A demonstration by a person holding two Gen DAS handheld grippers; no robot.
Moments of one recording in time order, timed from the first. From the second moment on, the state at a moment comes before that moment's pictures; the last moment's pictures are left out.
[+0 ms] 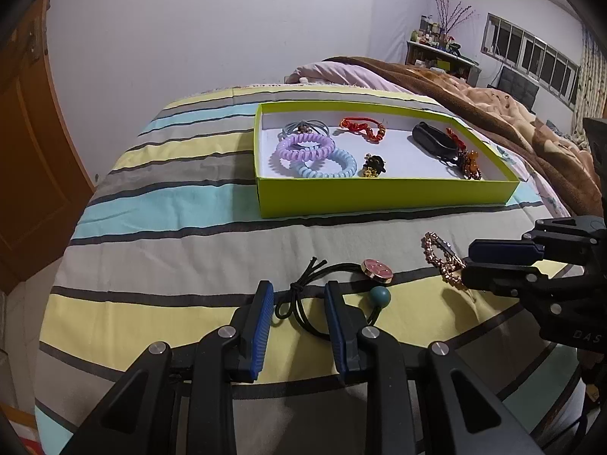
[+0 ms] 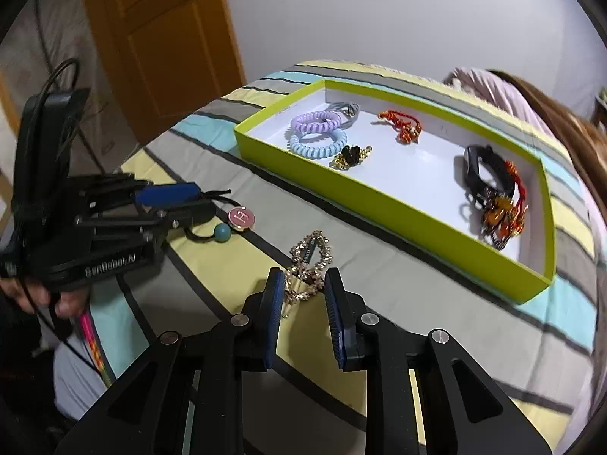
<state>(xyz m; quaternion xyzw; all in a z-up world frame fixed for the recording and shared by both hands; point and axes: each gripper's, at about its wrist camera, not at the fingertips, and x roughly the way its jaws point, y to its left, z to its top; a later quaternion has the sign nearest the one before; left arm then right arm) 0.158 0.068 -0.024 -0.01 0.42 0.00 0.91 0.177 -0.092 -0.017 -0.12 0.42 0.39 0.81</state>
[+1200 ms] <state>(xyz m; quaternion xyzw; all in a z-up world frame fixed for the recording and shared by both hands) 0.136 0.056 0.007 -0.03 0.38 -0.04 0.92 0.151 -0.111 0.011 -0.11 0.38 0.33 0.86</state>
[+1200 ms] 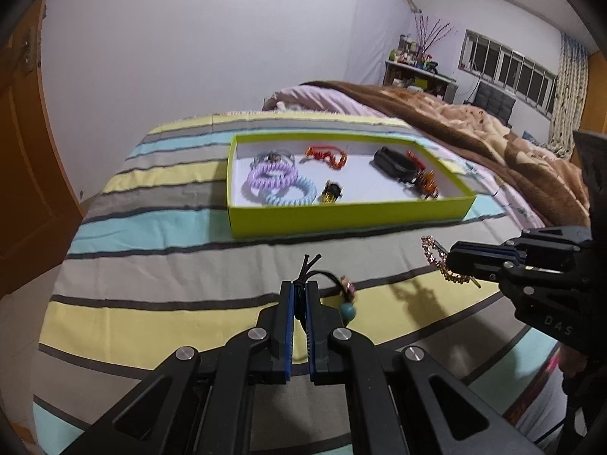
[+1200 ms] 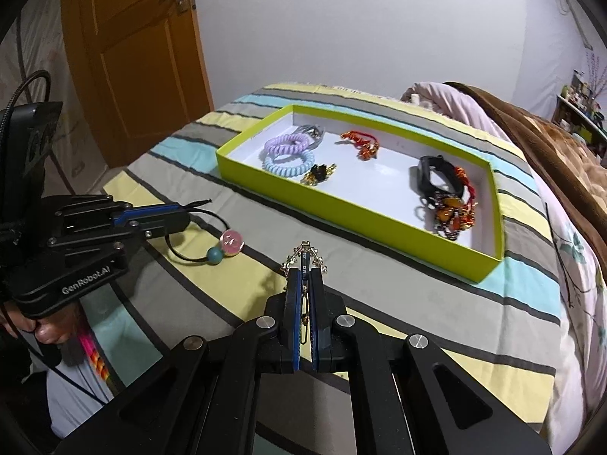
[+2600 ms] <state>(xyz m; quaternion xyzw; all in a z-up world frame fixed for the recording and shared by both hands) 0.234 0.037 0.054 -0.01 0.36 -0.05 0.93 0.231 -0.124 0.036 -0.08 0.36 0.28 0.88</state>
